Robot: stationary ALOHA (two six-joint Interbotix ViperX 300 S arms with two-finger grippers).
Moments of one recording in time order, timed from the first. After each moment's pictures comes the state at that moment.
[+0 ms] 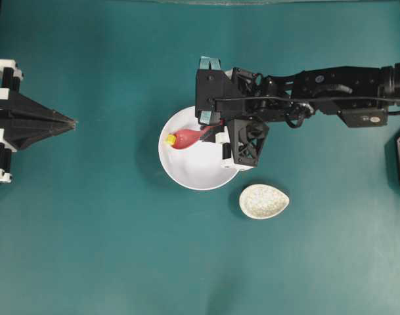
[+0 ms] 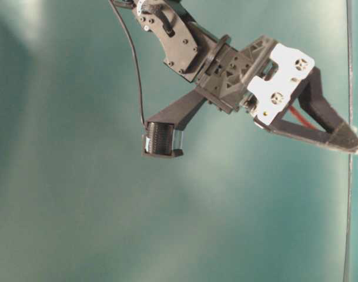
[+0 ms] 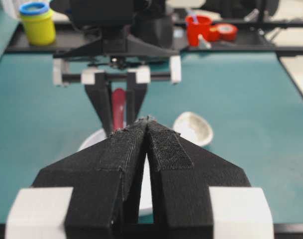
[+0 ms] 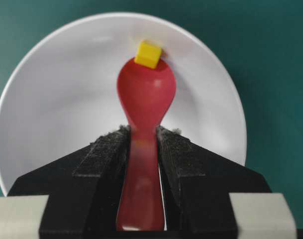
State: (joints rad) left arm 0.00 -0.95 1.18 0.01 -0.18 0.01; right arm -0.13 0.06 0.45 0.27 0.34 -0.29
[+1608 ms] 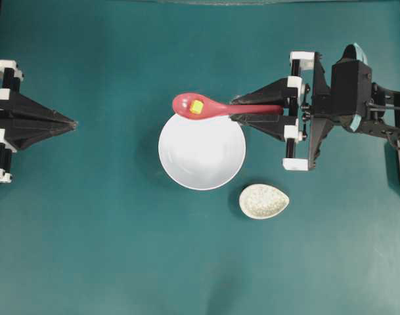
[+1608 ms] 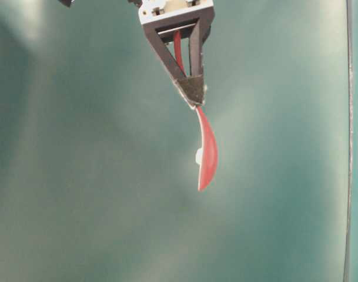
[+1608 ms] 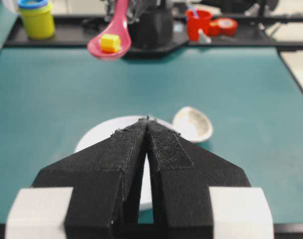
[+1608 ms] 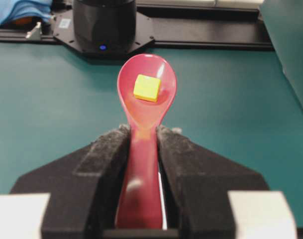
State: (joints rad) left arm 0.00 -0.95 1.18 0.01 -0.16 0.00; right arm -0.03 -0.35 0.86 0.25 -0.38 -0.29
